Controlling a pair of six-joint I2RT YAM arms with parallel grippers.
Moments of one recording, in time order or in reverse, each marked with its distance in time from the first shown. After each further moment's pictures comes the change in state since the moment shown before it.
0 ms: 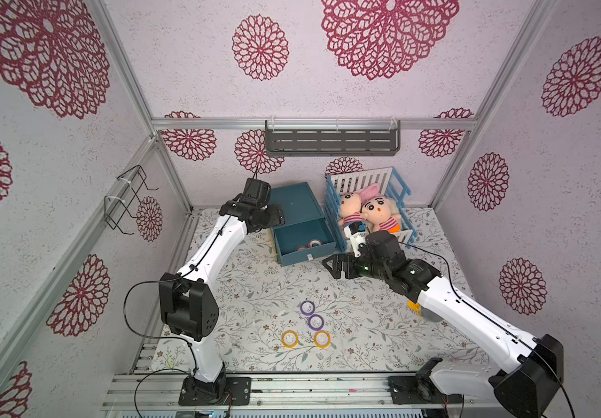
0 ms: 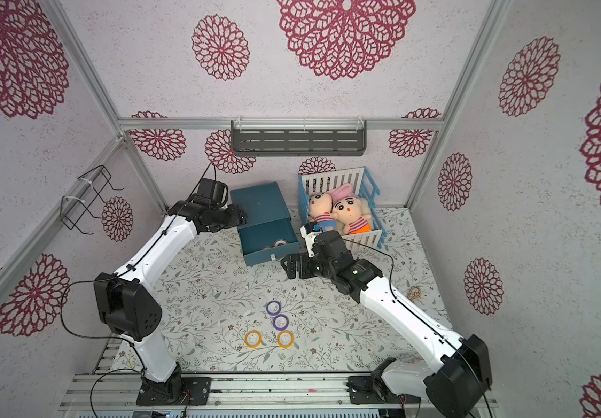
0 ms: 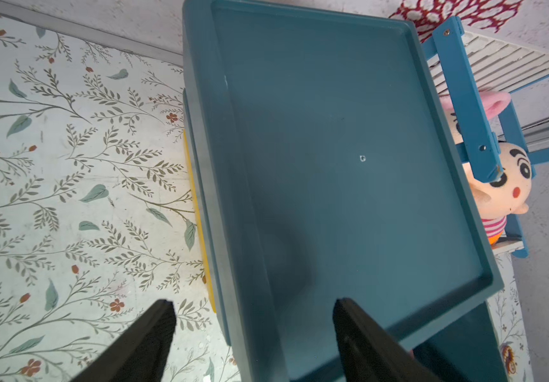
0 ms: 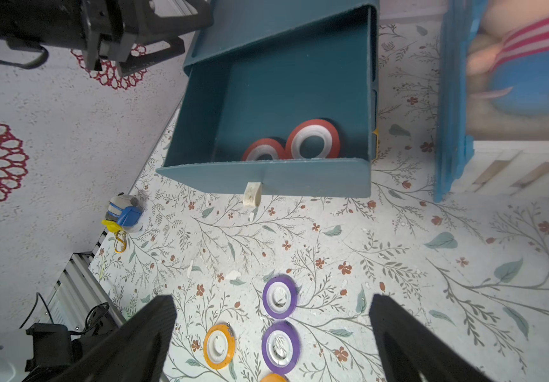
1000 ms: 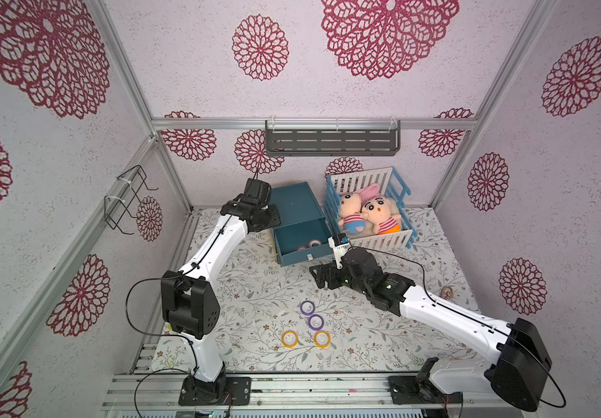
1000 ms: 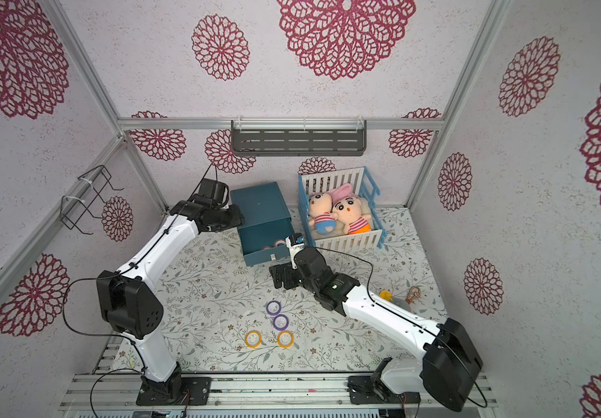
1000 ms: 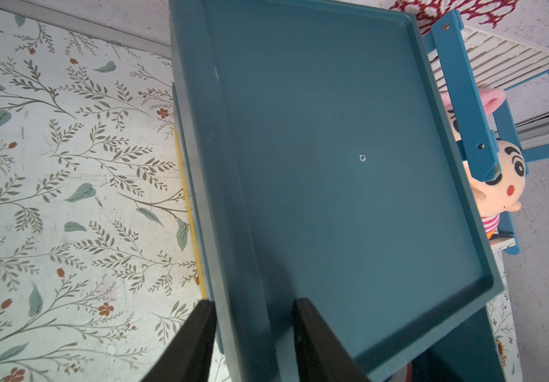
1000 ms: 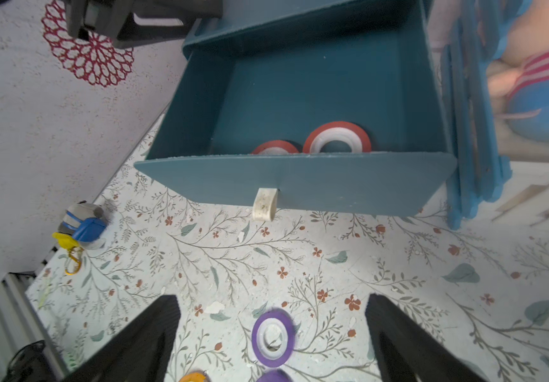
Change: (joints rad) left arm 0.005 0.011 0.000 0.007 0.030 -0.002; right arm 0.176 0.082 -0.146 0.295 0.260 -0.003
